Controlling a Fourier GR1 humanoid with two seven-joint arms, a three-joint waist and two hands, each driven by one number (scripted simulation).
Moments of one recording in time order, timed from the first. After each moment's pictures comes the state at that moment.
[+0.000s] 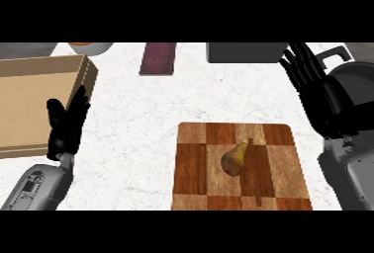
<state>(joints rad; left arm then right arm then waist) -0.25 0.35 -0.14 -1.30 0.17 0.35 0.21 -0.38 -0.36 0.13 -1.61 -0.34 -0.09 0.12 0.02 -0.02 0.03</state>
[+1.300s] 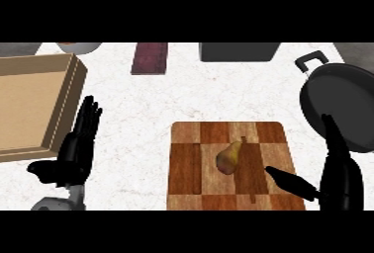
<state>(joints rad) -0.05 0.24 -0.19 -1.55 0.19 0.32 -0.12 0.08 -0.37 0.36 -1.93 0.84 -0.51 0.80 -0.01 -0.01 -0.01</state>
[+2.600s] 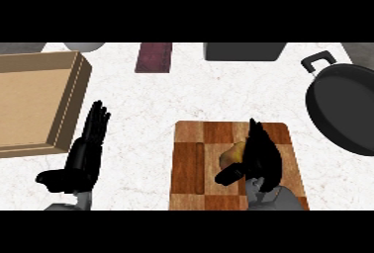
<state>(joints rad) -0.01 0.19 -0.22 -1.58 0.16 0.31 -0.14 -0.20 -0.02 0.43 -1.64 0.88 0.02 1.23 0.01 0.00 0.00</state>
